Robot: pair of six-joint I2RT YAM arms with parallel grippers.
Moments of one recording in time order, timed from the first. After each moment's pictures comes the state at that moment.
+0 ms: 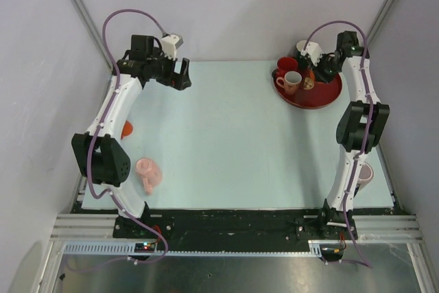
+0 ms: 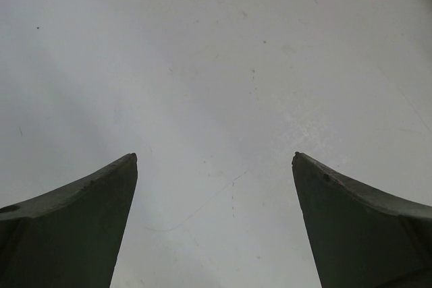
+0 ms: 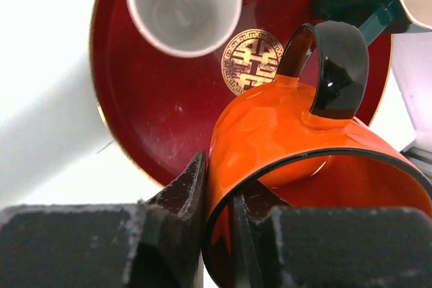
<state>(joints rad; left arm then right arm) -0.14 1.74 1.75 -0.72 0.40 0.21 -0.11 2.20 2.17 -0.98 -0.43 -1.13</state>
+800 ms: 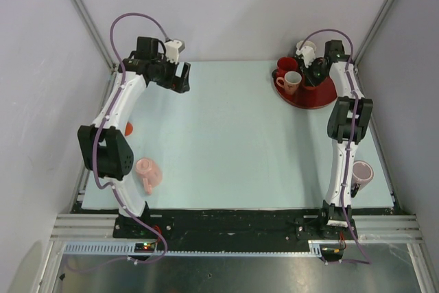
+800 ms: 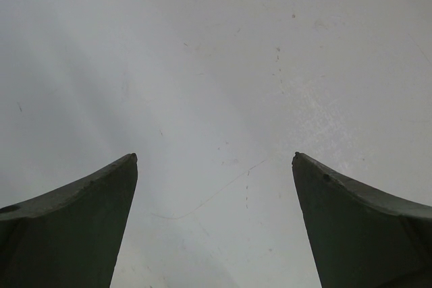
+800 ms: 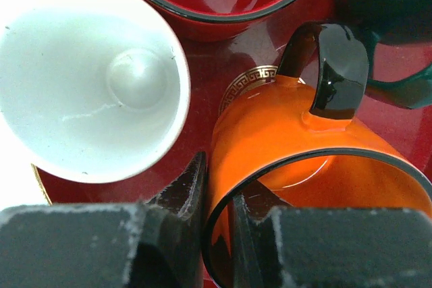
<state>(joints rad) -0.14 1.81 1.76 -0.77 0.32 0.23 -0.10 2.50 2.35 -0.83 -0.44 -0.82</state>
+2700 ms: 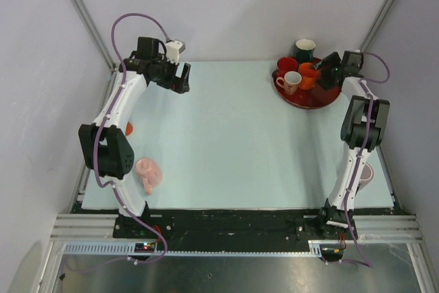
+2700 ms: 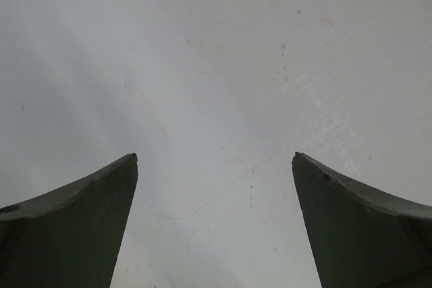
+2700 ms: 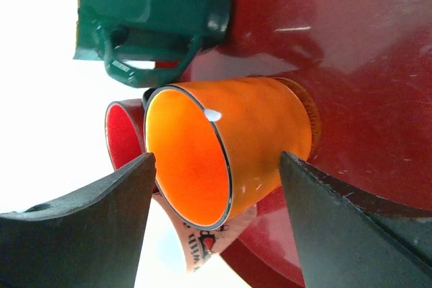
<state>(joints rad) -0.14 1.83 1.77 -0.77 0.32 0.25 -0.21 2.29 1.81 -0.12 -0.35 0.86</state>
